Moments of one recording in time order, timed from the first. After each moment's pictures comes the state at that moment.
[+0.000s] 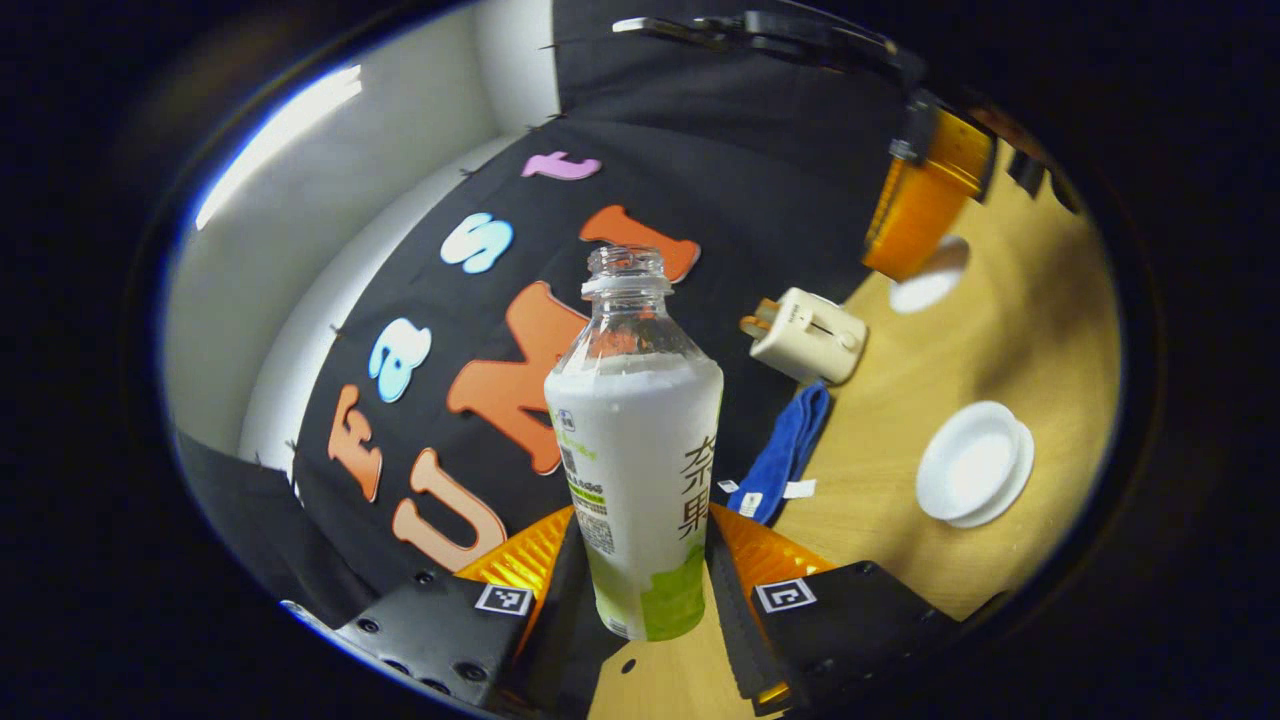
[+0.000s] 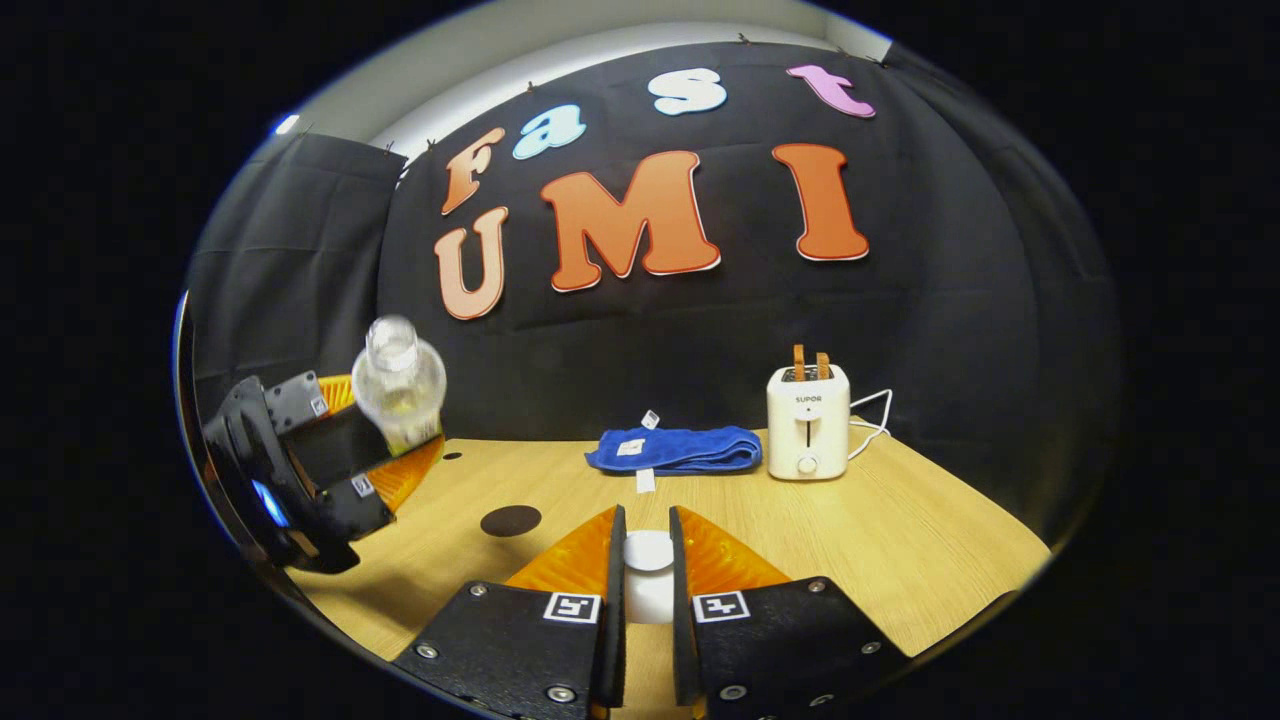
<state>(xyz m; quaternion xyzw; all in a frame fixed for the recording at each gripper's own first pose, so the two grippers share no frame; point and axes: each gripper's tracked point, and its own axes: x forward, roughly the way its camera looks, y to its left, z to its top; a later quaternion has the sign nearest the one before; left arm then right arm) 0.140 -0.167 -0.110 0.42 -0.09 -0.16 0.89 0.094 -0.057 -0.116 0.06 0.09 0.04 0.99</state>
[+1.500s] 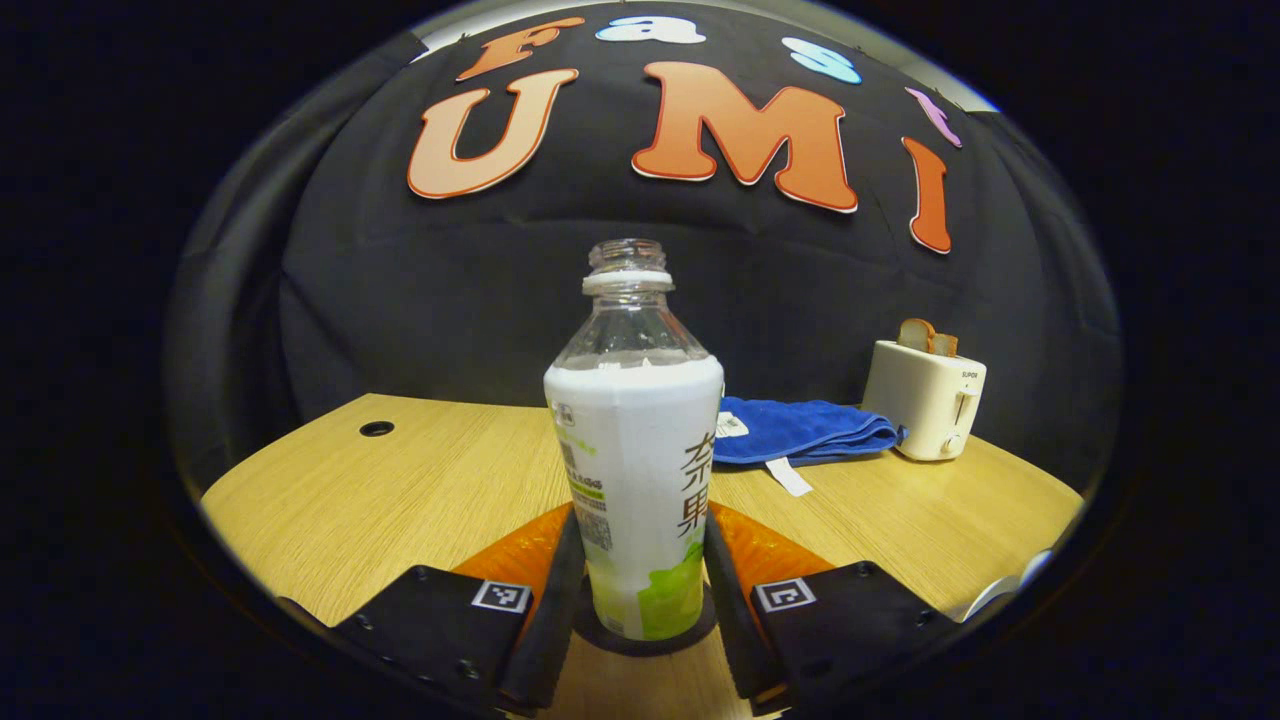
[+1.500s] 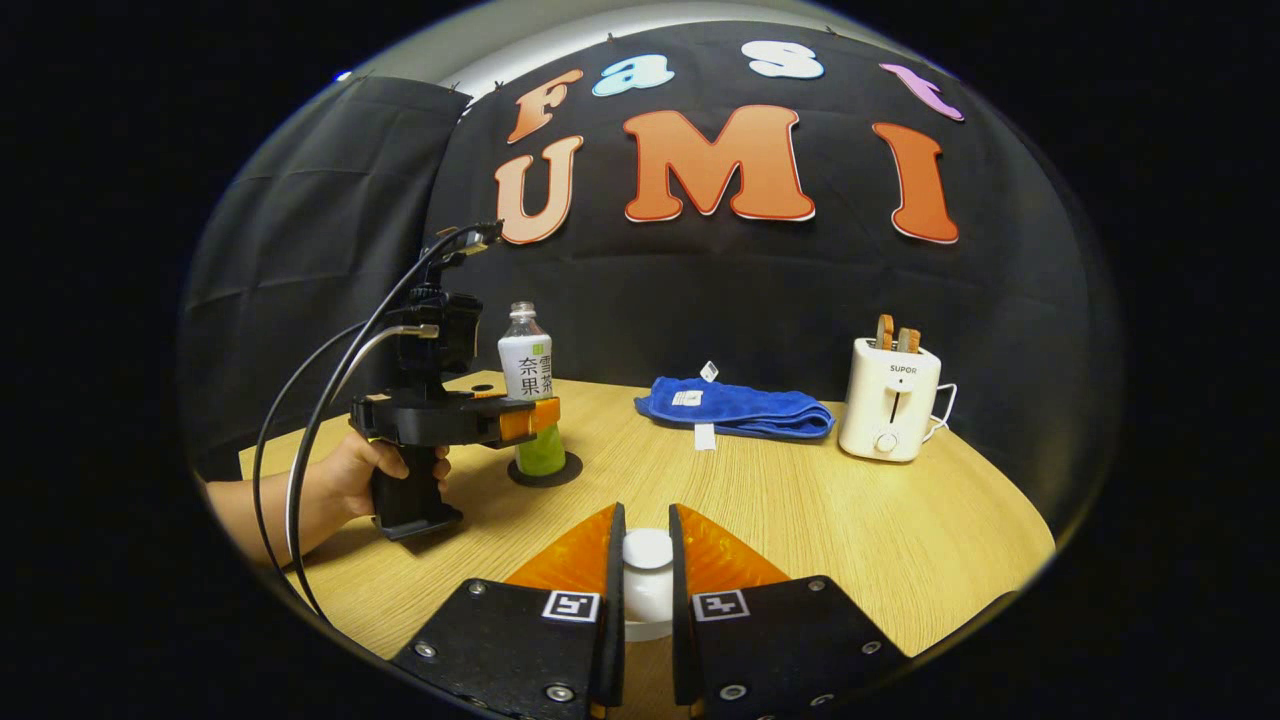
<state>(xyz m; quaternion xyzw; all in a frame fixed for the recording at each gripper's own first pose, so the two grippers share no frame) 0.272 -0.092 -0.297 -0.02 0.20 -0.08 0.98 0.116 0.008 -0.181 -0.01 0.15 0.10 0.98</state>
